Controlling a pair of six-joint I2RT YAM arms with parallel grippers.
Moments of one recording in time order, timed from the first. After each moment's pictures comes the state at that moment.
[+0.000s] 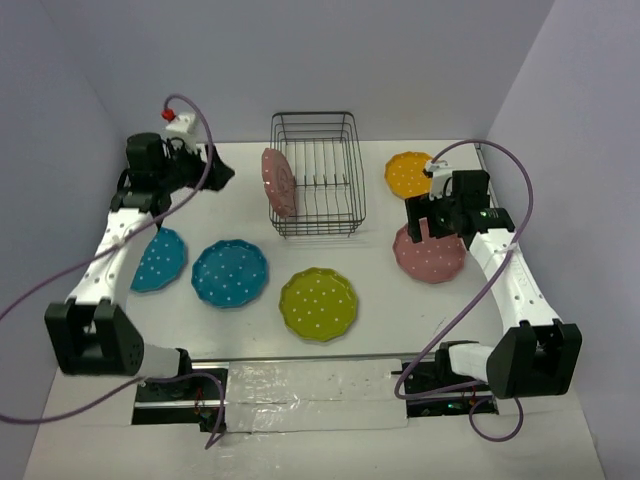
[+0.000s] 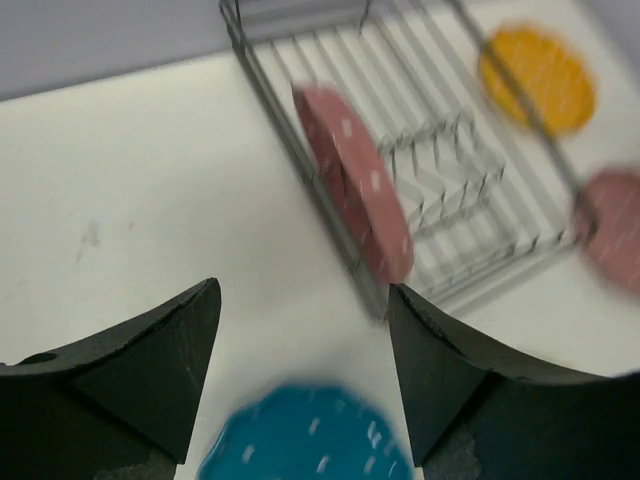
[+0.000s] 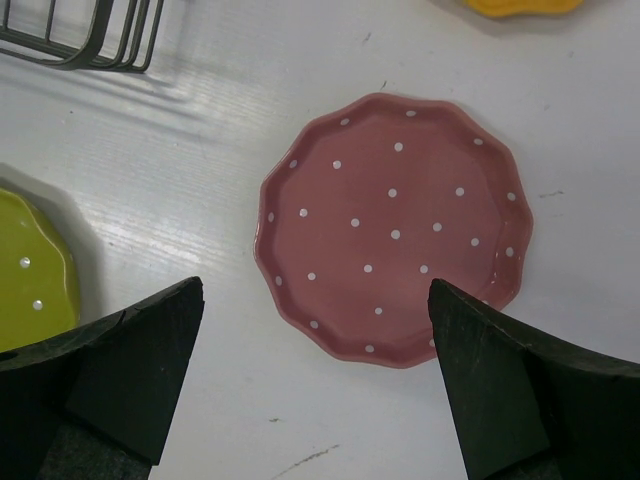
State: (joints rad) left arm -0.06 1.43 1.27 -0.19 0.47 -0.11; right arm 0.02 1.22 1.05 -0.67 -0.19 -0.20
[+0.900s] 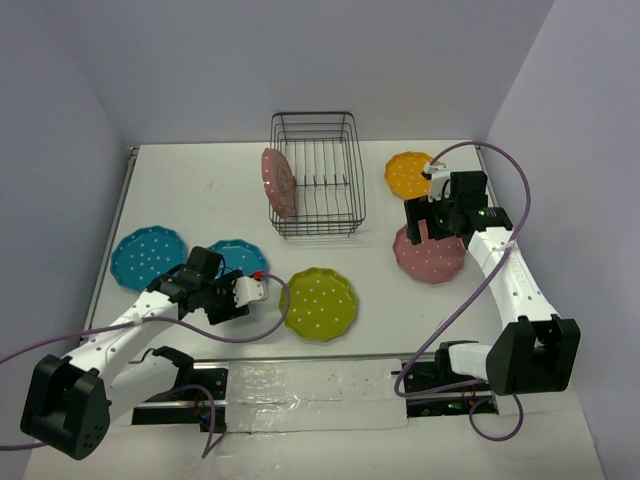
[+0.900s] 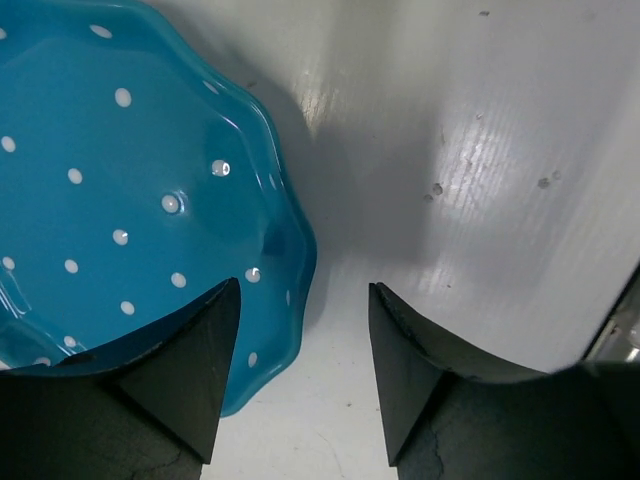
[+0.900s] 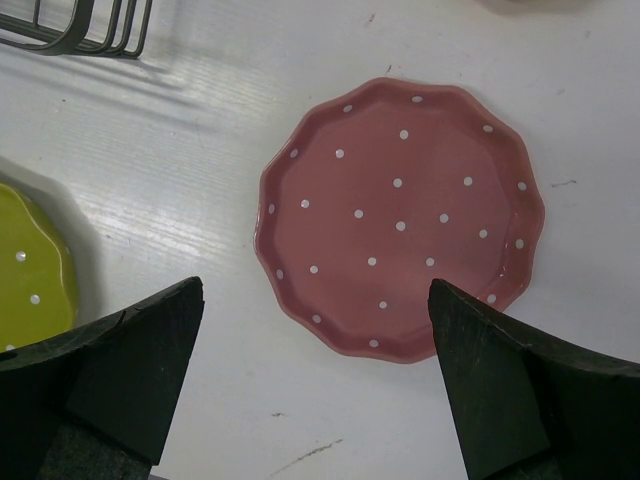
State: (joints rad) left arm -0.44 0.98 0.53 -0.65 0.28 0.91; right arm 0.02 1.23 1.04 -0.67 -0.19 -0.19
